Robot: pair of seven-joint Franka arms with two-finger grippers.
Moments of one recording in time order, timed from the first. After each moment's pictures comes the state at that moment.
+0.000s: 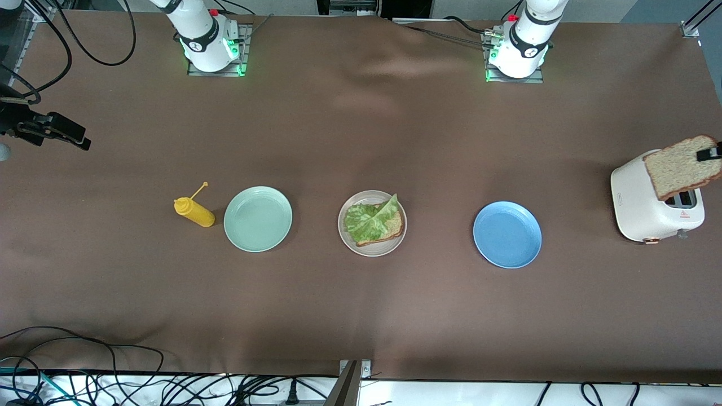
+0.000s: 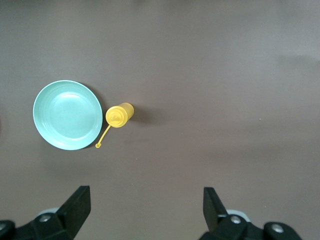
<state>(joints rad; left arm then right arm) 0.82 0.37 -0.37 -1.39 -0.25 1.35 0.39 0.07 0.02 -0.12 -1.63 0.01 1.63 0.03</state>
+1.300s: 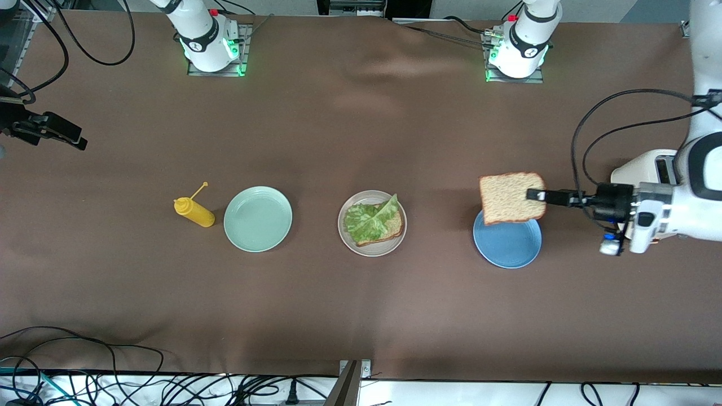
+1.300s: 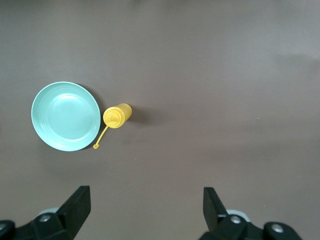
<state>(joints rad) 0.38 0.56 -0.38 -1.48 -0.77 1.54 0.03 0.07 0.02 -0.13 -1.63 0.01 1.63 0.03</state>
